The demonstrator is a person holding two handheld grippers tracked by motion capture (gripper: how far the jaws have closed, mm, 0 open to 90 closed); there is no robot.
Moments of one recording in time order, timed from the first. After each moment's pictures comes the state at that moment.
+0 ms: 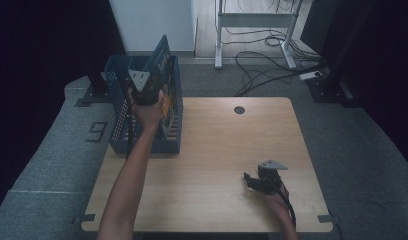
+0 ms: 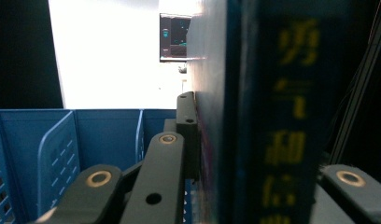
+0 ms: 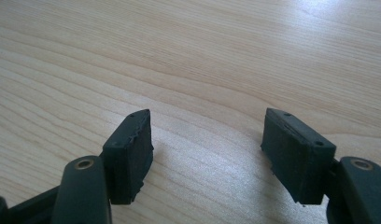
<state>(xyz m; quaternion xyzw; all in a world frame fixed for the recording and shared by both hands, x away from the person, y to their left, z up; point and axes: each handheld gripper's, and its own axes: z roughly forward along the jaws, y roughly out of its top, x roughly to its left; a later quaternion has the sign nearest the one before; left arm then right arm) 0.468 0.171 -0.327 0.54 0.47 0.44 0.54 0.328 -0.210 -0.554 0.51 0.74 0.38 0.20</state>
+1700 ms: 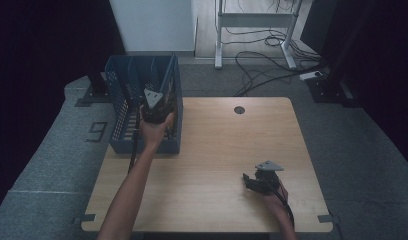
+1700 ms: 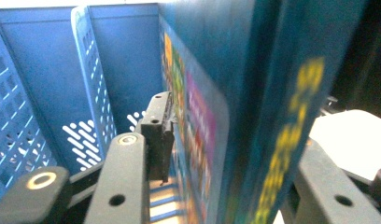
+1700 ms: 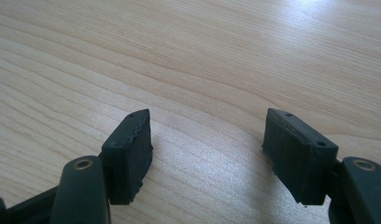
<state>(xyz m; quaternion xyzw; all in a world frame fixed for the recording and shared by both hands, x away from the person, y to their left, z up) 0.460 0.166 -0.392 0.64 0.45 0.38 0.49 0.326 -0.202 -0.554 0.50 0.76 0.36 0.22</state>
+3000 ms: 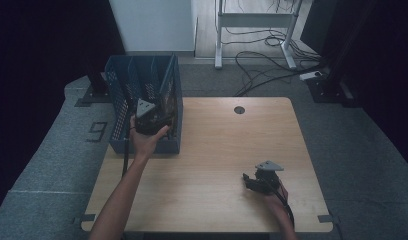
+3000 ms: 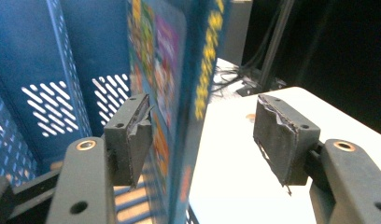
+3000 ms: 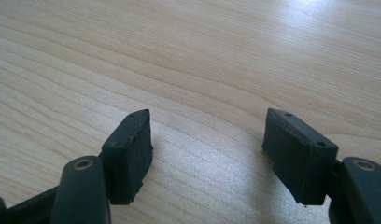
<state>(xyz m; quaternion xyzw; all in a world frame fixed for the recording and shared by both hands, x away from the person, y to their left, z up) 0.421 0.186 -0.395 0.68 0.44 0.28 0.51 0.326 -0.202 -0.554 0.50 0.75 0.36 0.22</state>
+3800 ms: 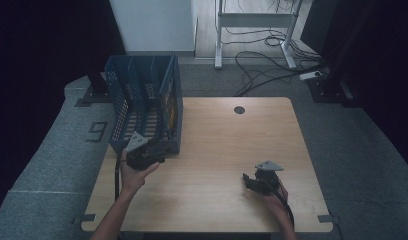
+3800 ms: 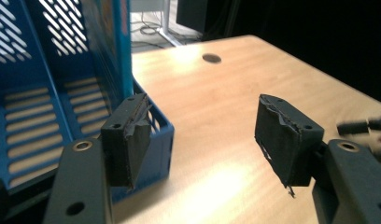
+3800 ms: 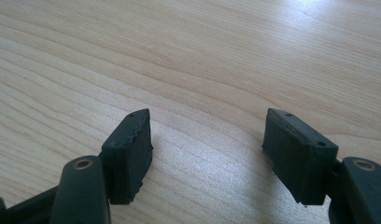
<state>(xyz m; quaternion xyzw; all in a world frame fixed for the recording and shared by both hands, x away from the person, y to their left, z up) 0.340 0.210 -0.441 0.73 0.41 0.21 0.51 0.326 -0.202 -0.554 0.50 0.76 0.35 0.22</state>
